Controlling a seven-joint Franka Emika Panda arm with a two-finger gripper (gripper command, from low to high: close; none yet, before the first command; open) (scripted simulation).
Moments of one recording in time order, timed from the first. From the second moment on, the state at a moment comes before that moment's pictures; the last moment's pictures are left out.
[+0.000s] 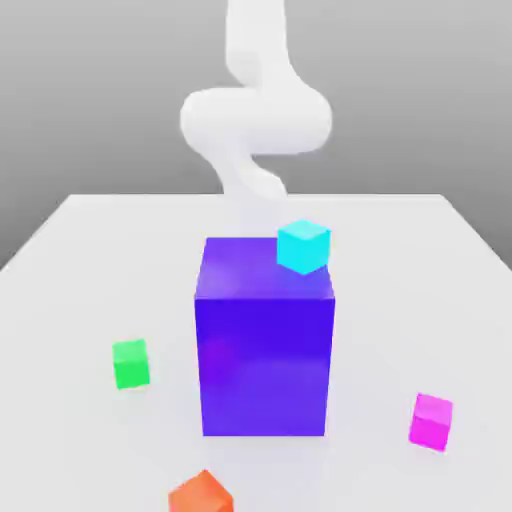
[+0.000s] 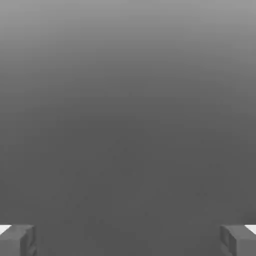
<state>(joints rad) 0.02 -0.71 0.02 -2.33 0.05 2.34 0.85</state>
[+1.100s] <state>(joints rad) 0.38 0.38 0.13 -2.55 -0.22 2.92 1.92</state>
